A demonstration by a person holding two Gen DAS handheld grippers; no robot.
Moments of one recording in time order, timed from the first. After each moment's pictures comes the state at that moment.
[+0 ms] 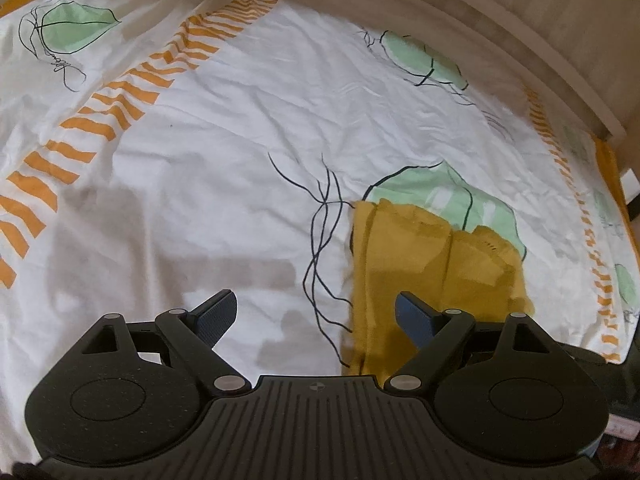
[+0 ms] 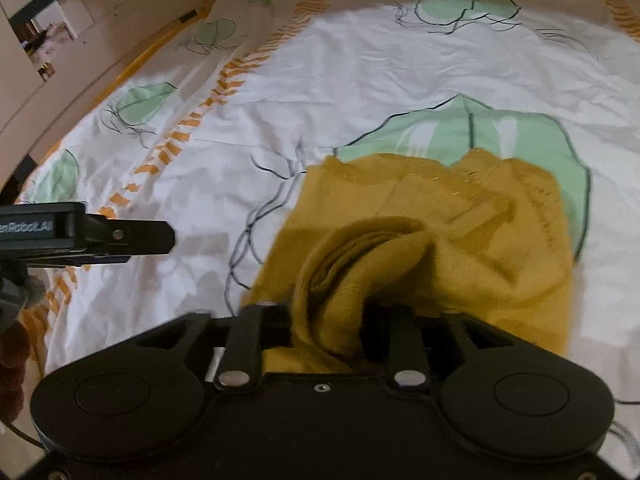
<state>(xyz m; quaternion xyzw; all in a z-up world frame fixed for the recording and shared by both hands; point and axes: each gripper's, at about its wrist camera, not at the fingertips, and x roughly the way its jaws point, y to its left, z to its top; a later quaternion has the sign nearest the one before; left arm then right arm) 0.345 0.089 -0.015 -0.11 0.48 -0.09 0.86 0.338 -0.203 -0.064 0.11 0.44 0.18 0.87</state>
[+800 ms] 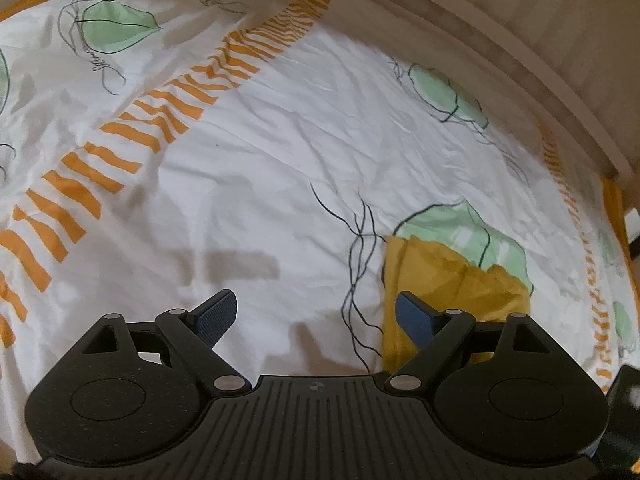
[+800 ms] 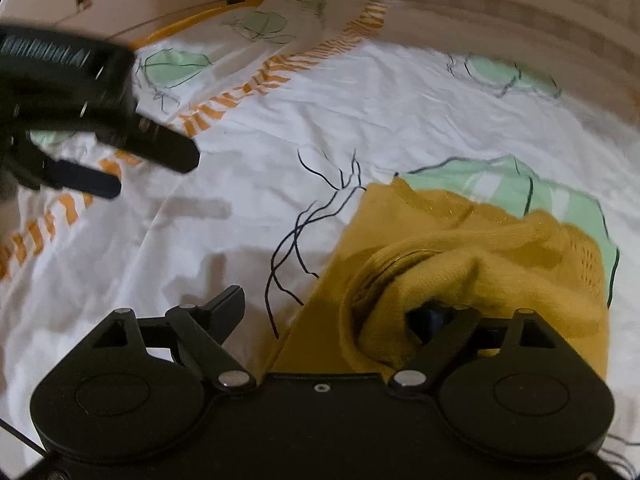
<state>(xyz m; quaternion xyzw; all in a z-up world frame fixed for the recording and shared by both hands) 0.346 0.130 -0.002 -0.15 0.46 -0.07 0.87 0.322 -0.119 -0.069 -0.04 0.38 0.17 0.91</state>
